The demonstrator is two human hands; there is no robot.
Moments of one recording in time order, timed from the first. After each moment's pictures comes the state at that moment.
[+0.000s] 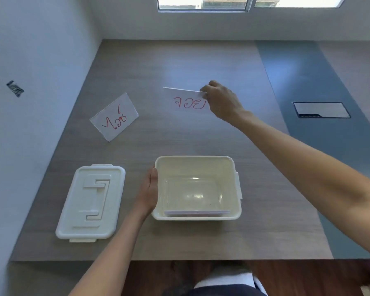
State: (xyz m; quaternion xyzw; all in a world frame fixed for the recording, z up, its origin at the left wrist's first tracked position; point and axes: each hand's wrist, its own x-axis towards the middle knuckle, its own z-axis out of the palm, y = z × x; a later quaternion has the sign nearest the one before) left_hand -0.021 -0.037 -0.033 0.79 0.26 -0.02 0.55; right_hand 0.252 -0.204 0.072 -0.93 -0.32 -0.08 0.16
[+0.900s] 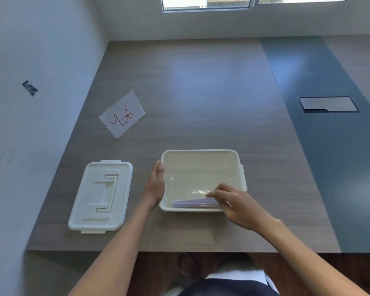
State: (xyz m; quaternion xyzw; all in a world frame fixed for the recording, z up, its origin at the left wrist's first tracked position) left_hand -0.023 -0.040 -0.033 0.80 0.26 0.00 0.55; right_hand -0.003 -0.300 -0.008 -0.87 -0.36 0.16 0.30
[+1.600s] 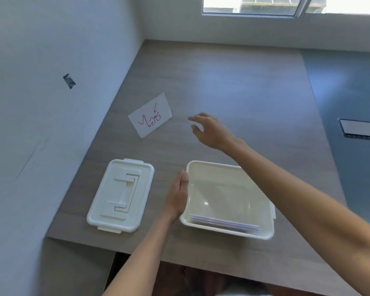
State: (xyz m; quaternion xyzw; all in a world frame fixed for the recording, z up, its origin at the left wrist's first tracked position) left_hand -0.022 -0.036 -0.039 0.78 0.26 0.00 0.56; right_hand 0.181 -0.098 0.036 -0.88 -0.37 0.10 0.26
